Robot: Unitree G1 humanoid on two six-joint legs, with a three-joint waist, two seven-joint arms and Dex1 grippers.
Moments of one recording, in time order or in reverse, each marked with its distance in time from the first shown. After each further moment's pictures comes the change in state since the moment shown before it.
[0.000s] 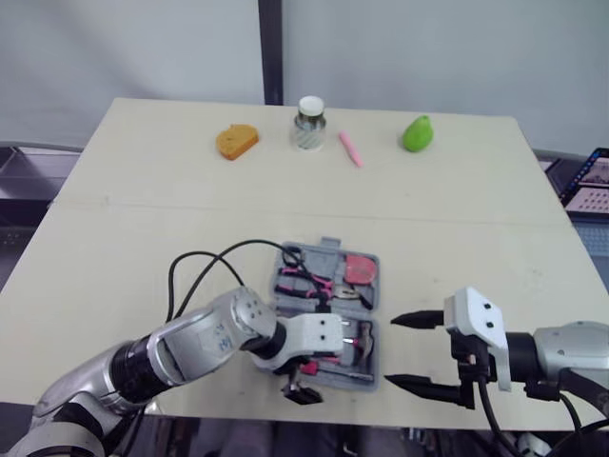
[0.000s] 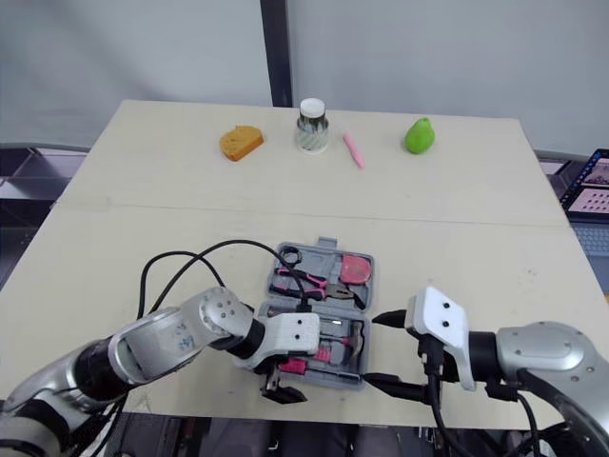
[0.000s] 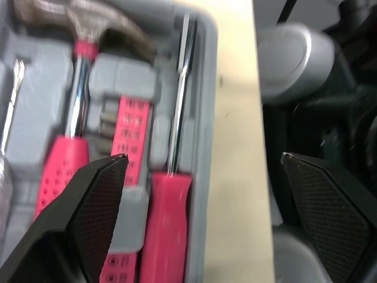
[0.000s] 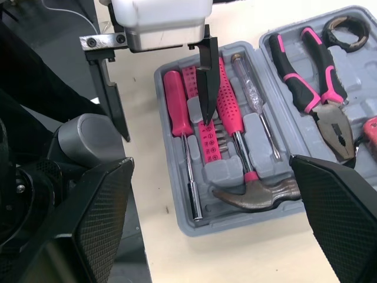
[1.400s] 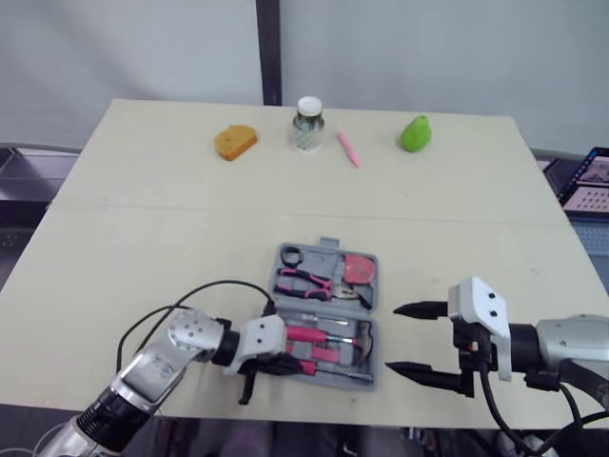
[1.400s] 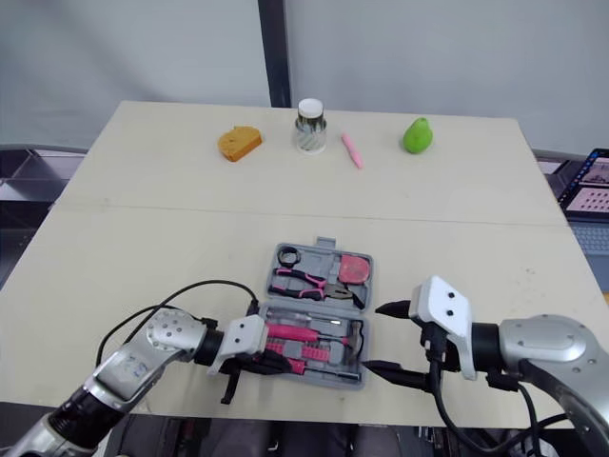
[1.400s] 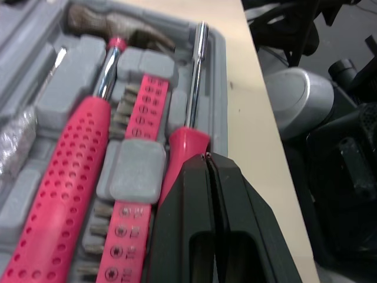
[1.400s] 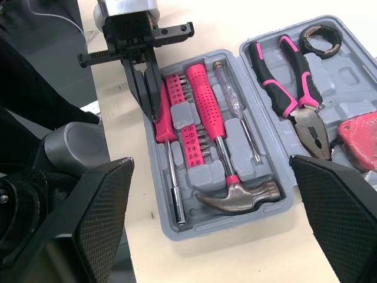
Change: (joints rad) left arm 0.467 0.046 0.302 0.388 0.150 -0.939 -0.229; right arm -0.026 0.011 -0.006 0.037 0.002 0.001 -0.006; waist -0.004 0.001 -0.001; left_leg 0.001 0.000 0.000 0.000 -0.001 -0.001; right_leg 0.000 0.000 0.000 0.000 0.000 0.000
